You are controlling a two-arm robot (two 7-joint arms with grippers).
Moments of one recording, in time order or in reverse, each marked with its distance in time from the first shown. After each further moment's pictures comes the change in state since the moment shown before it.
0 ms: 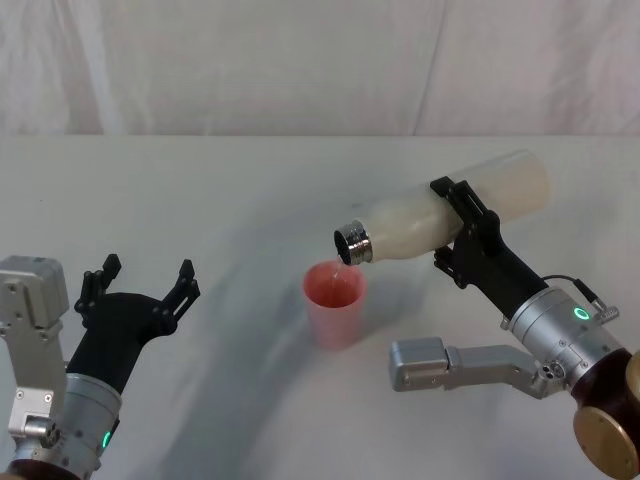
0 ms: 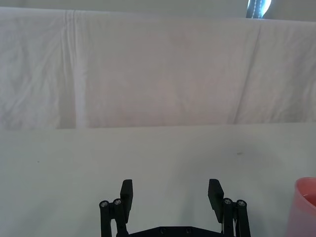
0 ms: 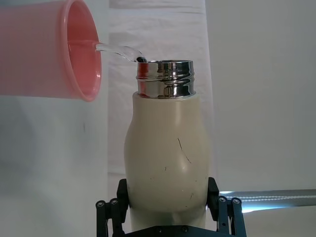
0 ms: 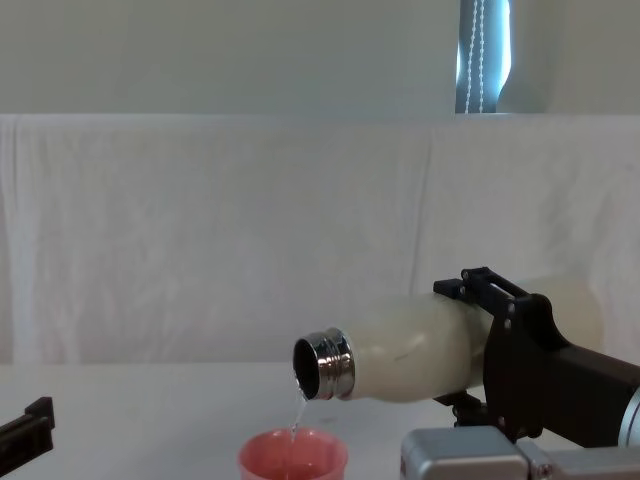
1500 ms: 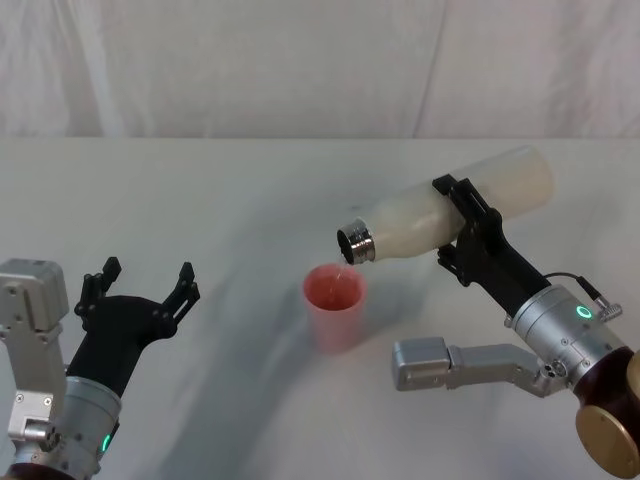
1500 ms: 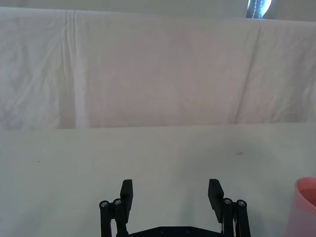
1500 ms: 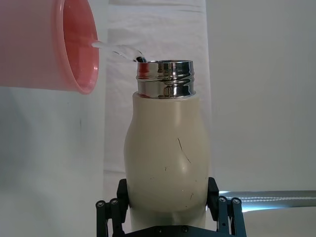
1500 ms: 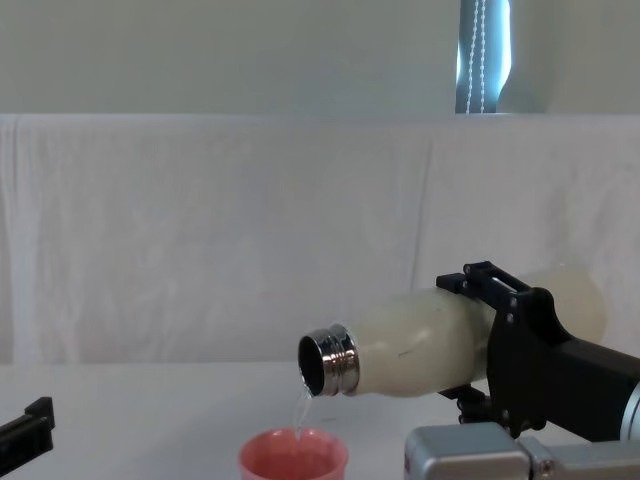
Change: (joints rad) left arm 0.000 0.000 0.000 0.000 0.000 0.000 0.000; right arm 0.013 0.007 -0.004 0.005 -0.013 0.006 -0.003
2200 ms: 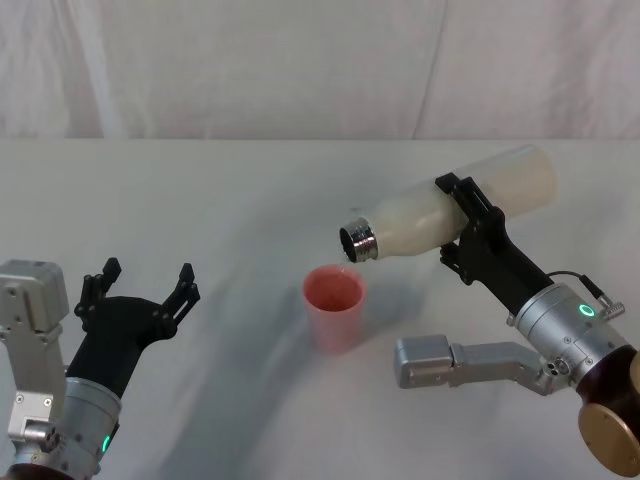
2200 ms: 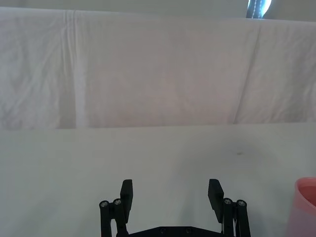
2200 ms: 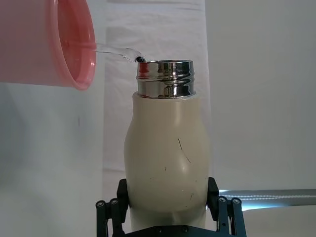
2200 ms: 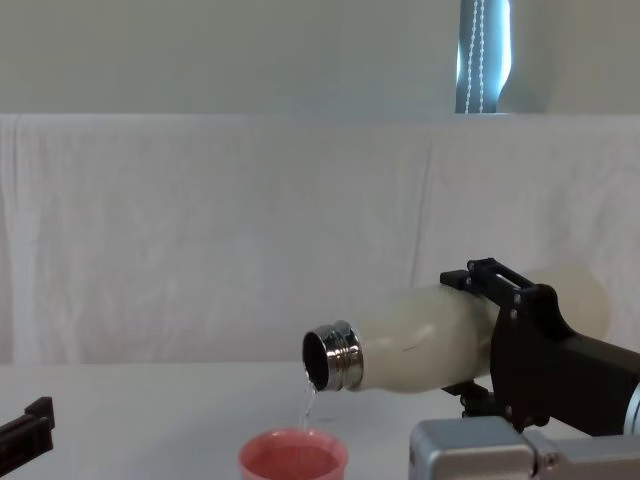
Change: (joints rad) left arm 0.000 0.000 0.000 0.000 0.000 0.000 0.000; right arm 0.003 0.003 0.004 0.000 0.004 -0.001 0.000
